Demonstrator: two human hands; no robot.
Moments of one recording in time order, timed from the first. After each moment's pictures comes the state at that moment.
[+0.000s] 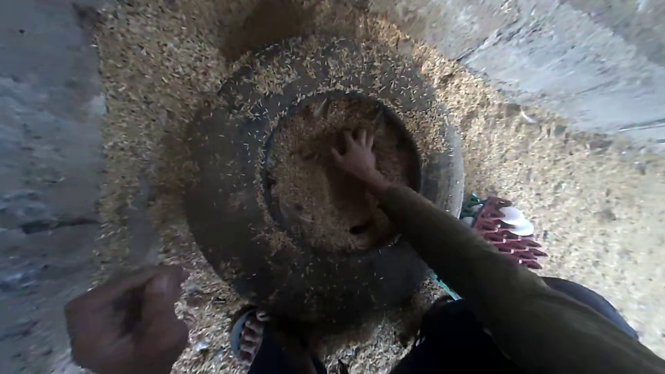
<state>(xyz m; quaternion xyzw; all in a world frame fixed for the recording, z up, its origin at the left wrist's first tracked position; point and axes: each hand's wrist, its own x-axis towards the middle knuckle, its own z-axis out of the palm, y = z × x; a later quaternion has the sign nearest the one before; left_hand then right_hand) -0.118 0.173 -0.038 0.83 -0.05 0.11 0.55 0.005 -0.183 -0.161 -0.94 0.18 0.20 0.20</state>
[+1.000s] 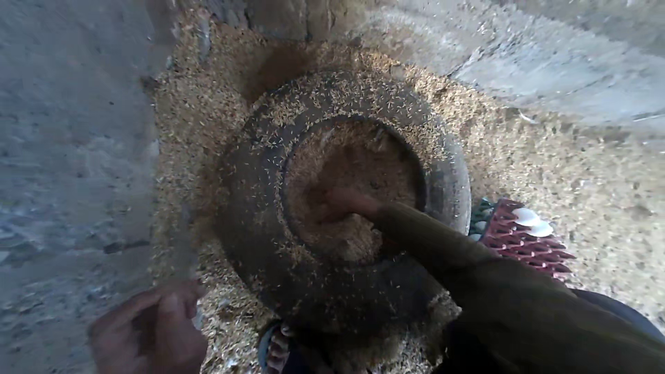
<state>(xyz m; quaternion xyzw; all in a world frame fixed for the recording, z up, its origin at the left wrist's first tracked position) -0.102 0.175 -0.015 0.77 -0.10 0.17 0.60 -0.010 -0.132 -0.130 -0.86 -0.05 0.44 0.25</state>
